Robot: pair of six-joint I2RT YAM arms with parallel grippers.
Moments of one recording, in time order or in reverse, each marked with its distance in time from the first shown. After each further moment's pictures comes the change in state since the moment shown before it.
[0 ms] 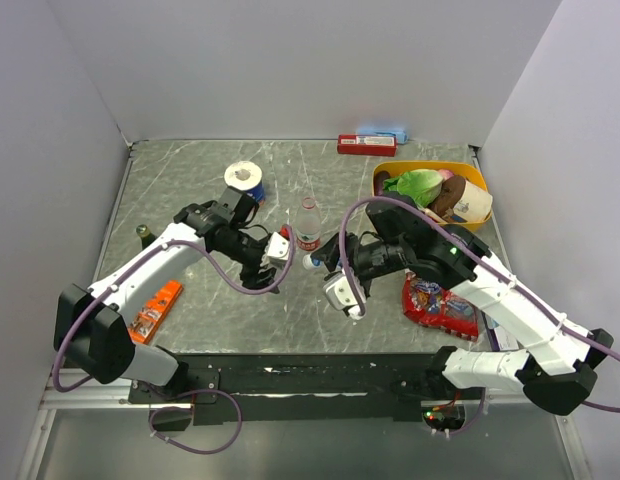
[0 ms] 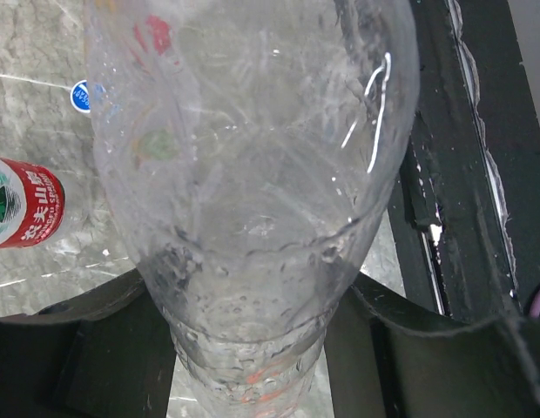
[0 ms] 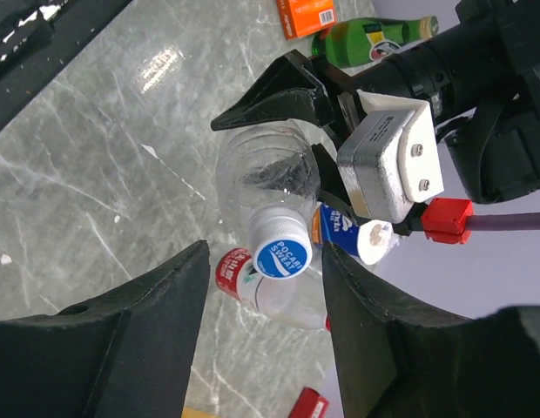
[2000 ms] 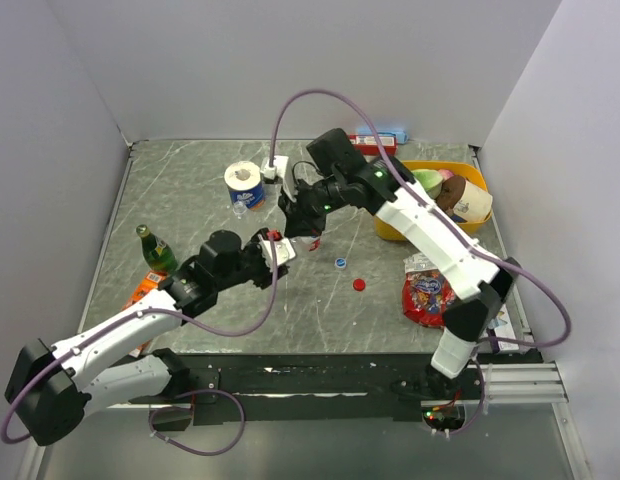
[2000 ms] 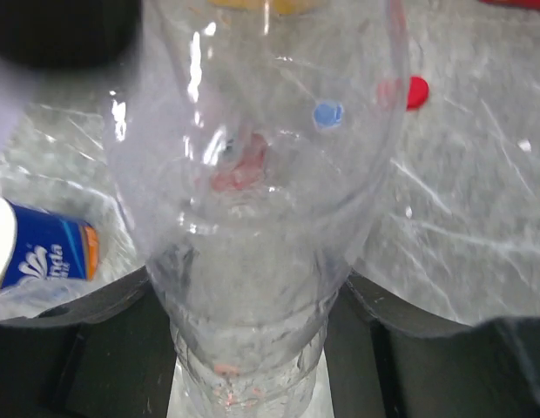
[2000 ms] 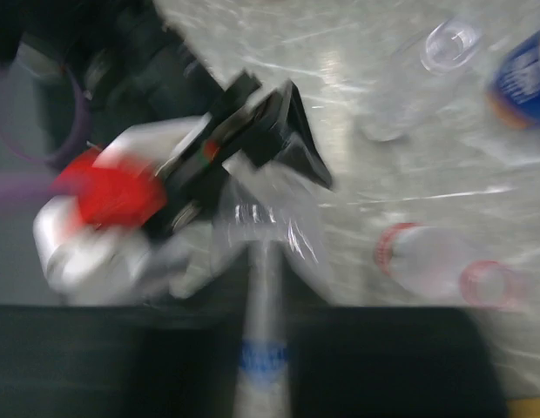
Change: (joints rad) left arm -0.161 -0.400 -0.515 0.908 -0.640 -0.631; right arm -0.068 0.551 0.604 -0.154 0.076 0.997
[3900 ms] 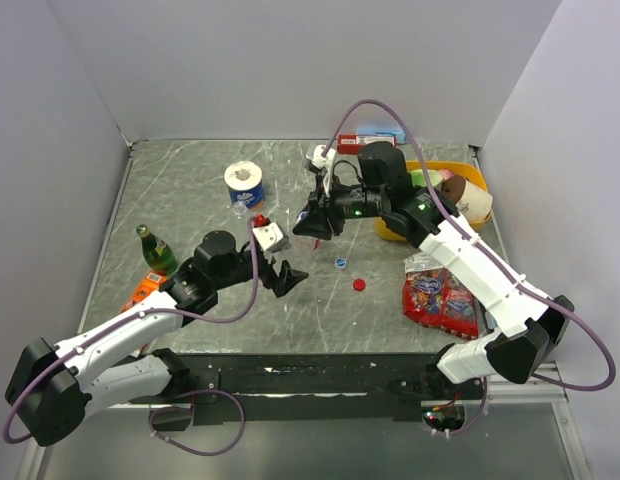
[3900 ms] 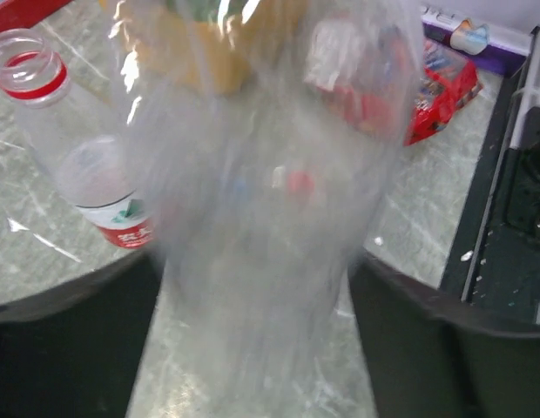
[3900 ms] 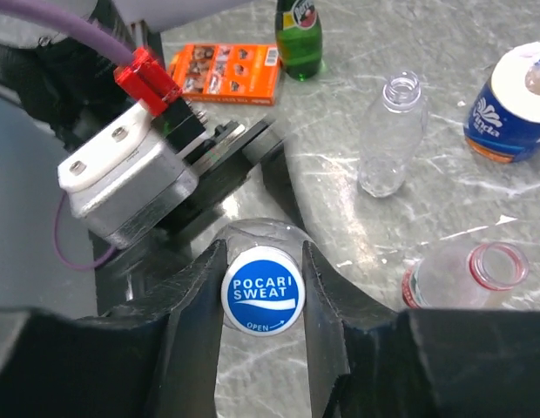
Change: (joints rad) left arm -0.021 0.005 -0.039 0.212 0.151 -0.389; right arm -0.107 -0.311 -0.461 0.526 -0.116 0.340
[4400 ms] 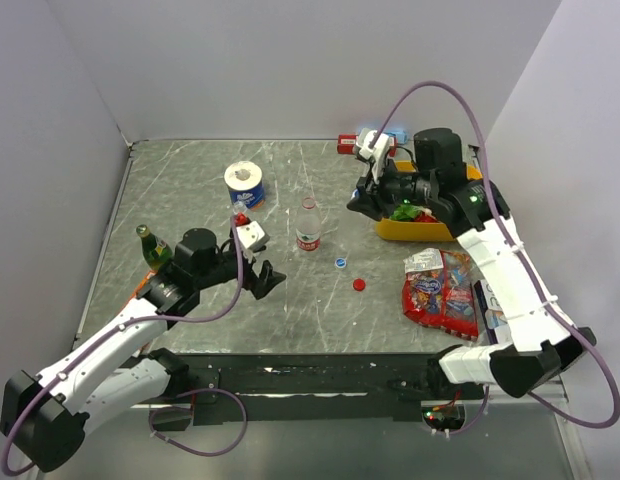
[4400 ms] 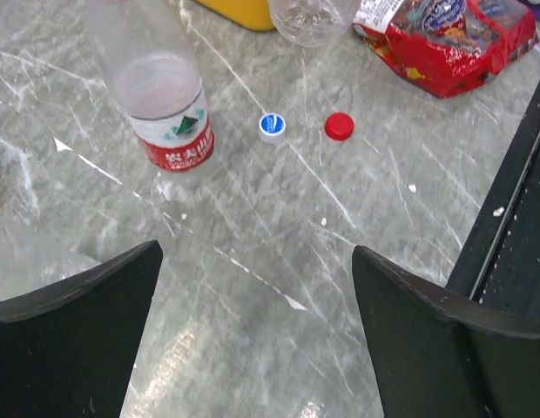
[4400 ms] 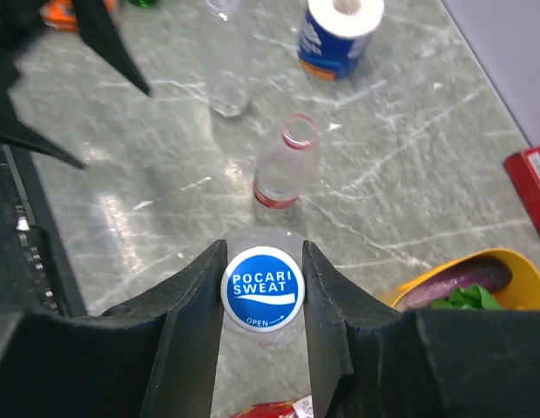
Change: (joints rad) left arm 0.135 -0.121 0.011 -0.260 0.037 0.048; right arm -0.251 -0.083 0.097 -0.266 0.084 -0.319
